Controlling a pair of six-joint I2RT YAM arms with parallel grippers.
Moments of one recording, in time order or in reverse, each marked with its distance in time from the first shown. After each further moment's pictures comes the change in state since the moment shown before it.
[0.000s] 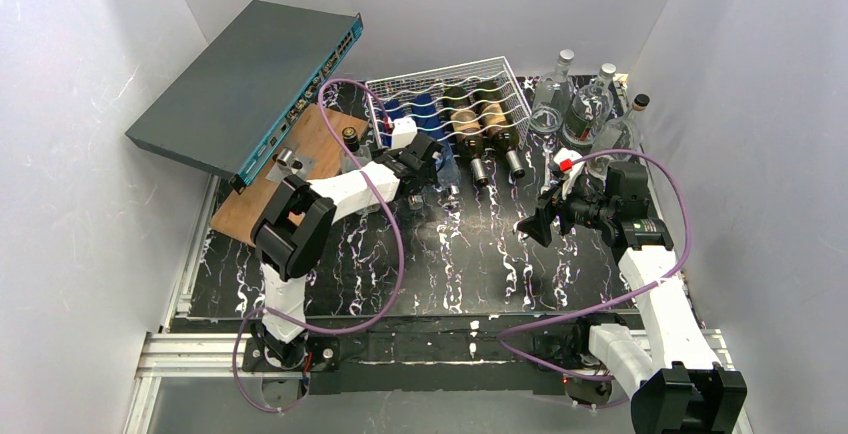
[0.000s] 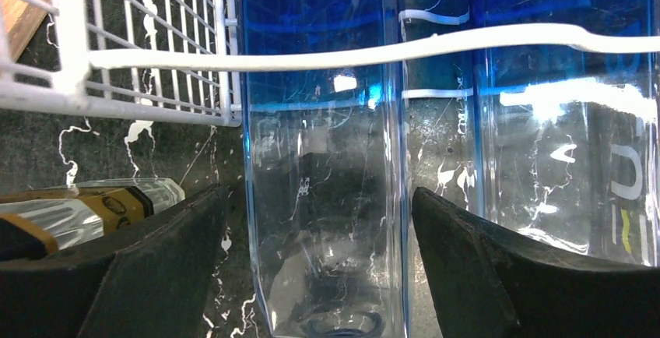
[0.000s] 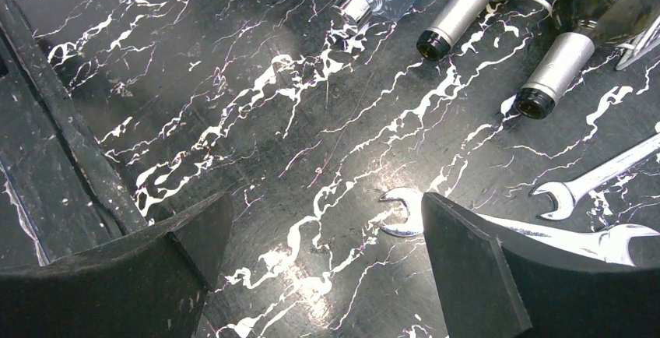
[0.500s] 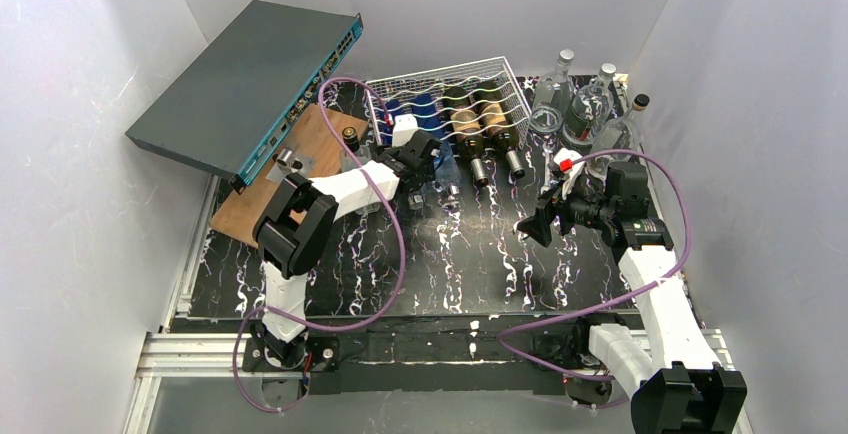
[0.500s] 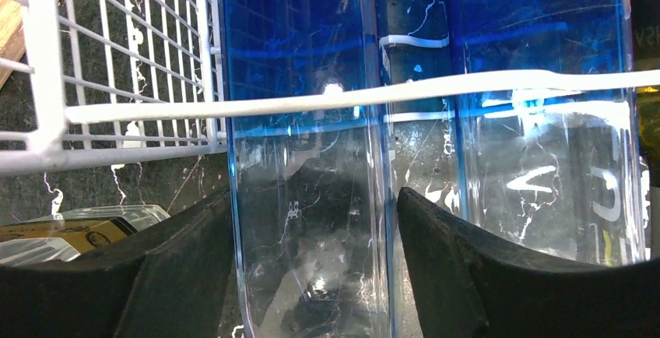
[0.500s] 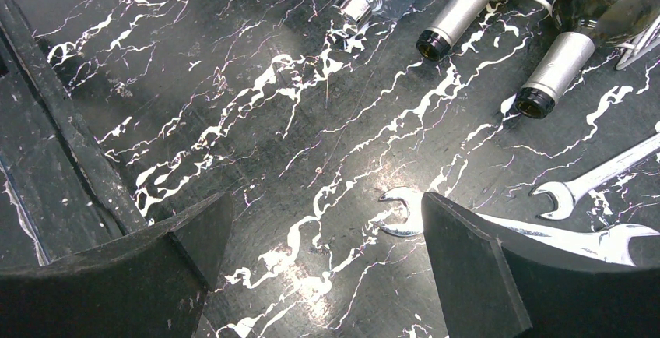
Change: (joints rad) left arm 0.013 0.024 0.005 0.076 0.014 0.041; right arm 0.000 0.000 0.000 0.000 0.000 0.000
